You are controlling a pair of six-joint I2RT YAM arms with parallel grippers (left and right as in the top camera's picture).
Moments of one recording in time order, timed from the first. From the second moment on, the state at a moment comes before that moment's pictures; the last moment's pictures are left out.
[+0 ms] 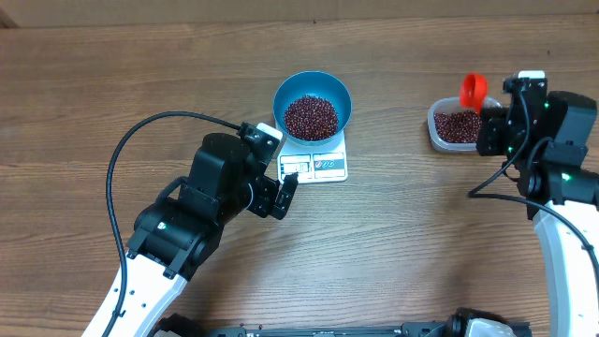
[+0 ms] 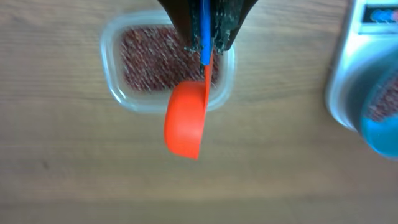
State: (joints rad) left arm -0.49 1.09 1.03 -0.69 0.06 -0.02; right arm -0.21 1.25 1.02 -0.48 -0.21 -0.14
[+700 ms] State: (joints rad) left arm -0.49 1.09 1.03 -0.69 0.06 -0.02; right arm -0.21 1.51 1.03 -0.53 -0.01 -0.38
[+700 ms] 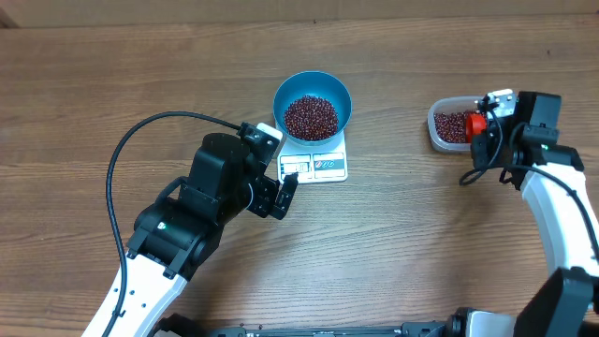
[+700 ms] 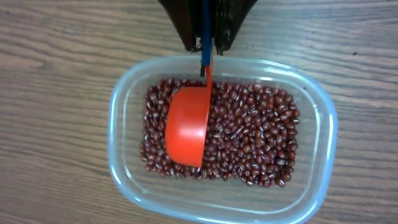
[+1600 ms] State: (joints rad) left arm -0.49 1.09 1.03 -0.69 0.06 -0.02; right arm -0.21 1.53 1.03 -0.52 -0.26 -0.40
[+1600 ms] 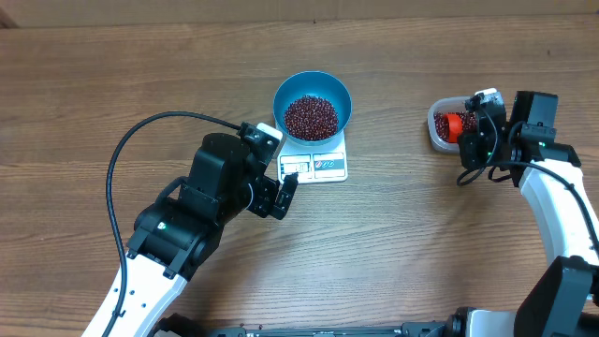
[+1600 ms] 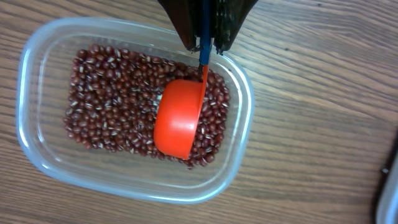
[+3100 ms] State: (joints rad) left arm -0.49 1.09 1.03 -0.69 0.06 -0.02; right arm -0.32 1.56 1.03 -0.49 -0.48 0.10
